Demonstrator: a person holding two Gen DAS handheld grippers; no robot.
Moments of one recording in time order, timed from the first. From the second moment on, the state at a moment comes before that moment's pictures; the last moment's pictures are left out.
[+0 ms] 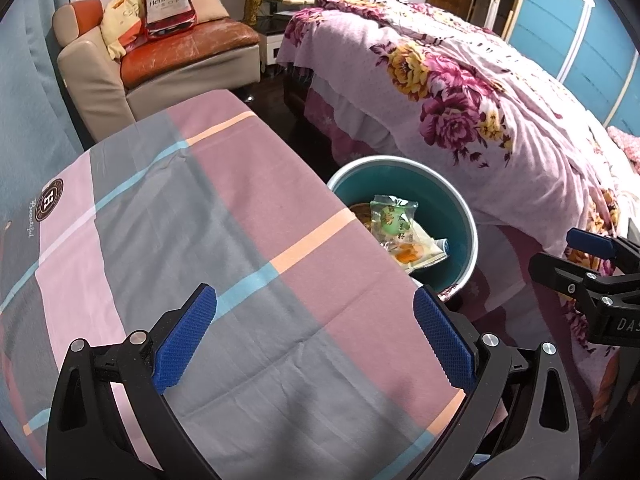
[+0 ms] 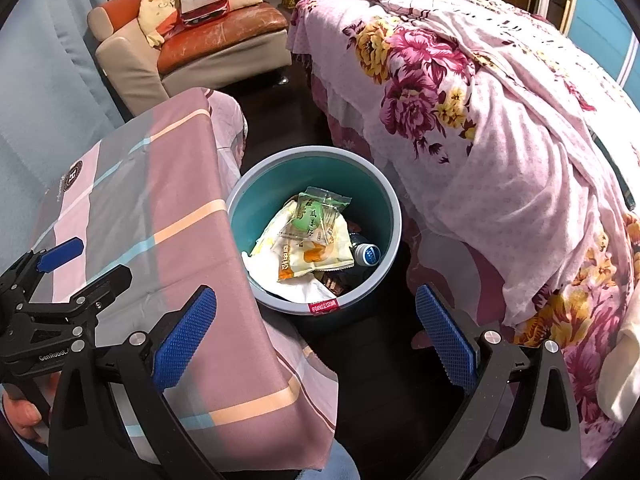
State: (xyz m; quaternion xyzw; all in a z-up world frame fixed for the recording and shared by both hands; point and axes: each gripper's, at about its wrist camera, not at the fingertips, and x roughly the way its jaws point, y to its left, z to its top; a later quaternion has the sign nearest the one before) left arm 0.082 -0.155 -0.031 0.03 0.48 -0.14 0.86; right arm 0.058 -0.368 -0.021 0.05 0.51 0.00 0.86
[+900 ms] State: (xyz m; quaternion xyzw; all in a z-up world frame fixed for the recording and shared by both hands) left arm 0.088 -0.153 -0.038 0.04 0.50 -0.14 0.86; right arm 0.064 -0.368 -0.024 0.05 0.51 0.00 0.86
